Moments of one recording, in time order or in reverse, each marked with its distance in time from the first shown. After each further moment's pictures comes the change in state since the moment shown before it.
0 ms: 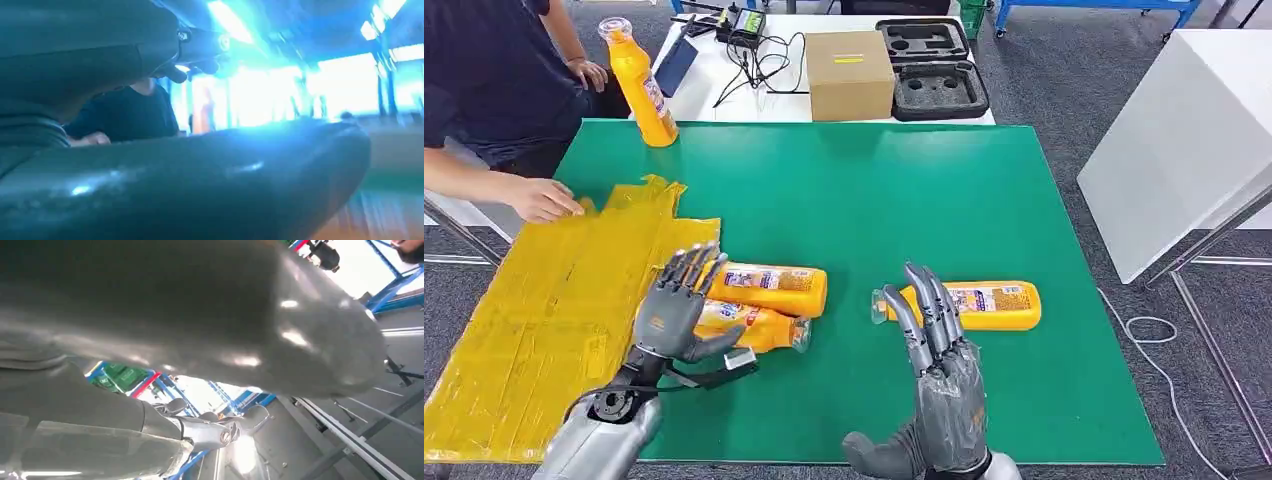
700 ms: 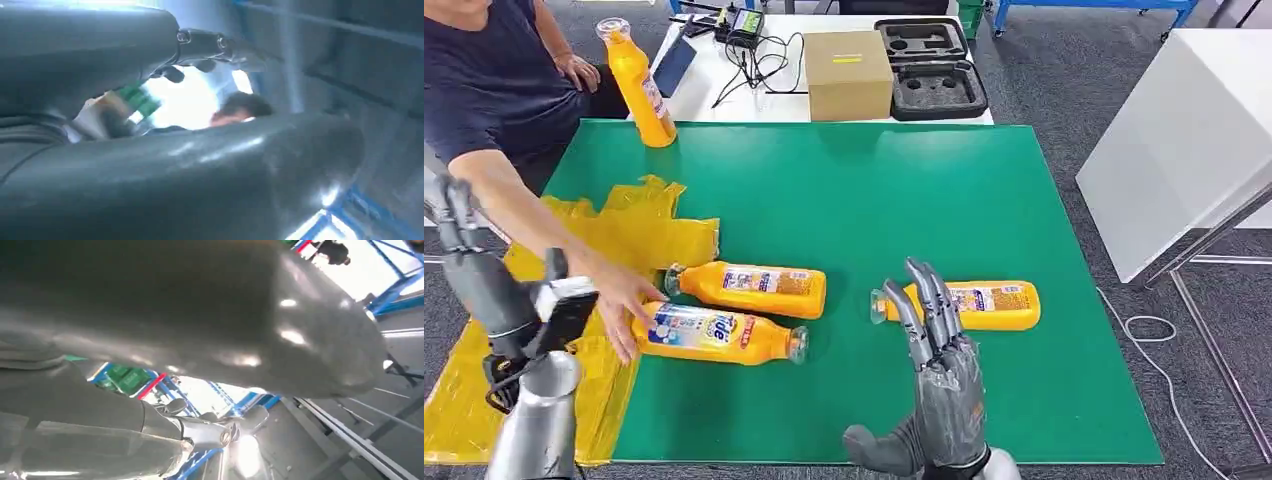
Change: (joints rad) left arm 0.075 -0.064 0.417 -0.466 0.746 -0.030 -0.388; right arm 0.000 0.025 -0.022 0.001 -0.012 0.035 -0.010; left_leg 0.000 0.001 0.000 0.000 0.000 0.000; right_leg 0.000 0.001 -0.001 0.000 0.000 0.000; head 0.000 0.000
